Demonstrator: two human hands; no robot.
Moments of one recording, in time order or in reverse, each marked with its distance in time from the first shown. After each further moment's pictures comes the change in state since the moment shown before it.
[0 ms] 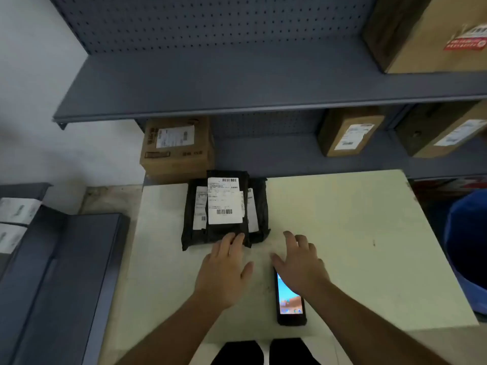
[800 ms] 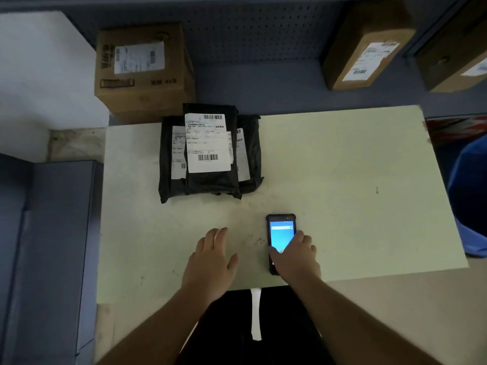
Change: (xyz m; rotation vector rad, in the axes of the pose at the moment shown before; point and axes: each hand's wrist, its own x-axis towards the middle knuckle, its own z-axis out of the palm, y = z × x) left_hand -0.027 -0.033 0.096 -0.122 -0.250 -0.169; right_hand -0.010 0.047 0.106 0.099 -0.136 0.443
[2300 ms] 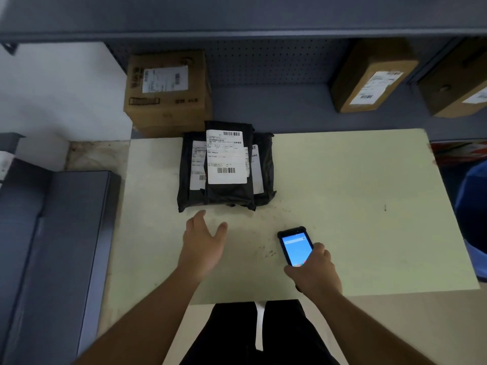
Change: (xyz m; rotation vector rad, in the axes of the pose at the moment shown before) left_hand 0.024 -0.017 -0.060 -0.540 0.245 -0.285; right_hand -0.024 0.001 -0.025 0.059 0.012 0.004
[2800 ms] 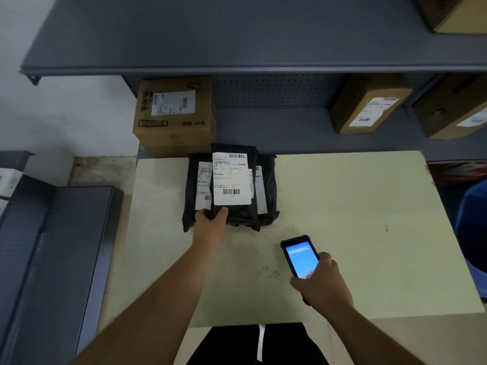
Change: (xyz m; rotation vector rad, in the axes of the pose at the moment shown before) left_hand 0.053 0.053 -0.012 -0.521 0.026 -0.248; right_hand -0.003 -0.016 -0.027 0.060 0.015 -0.068
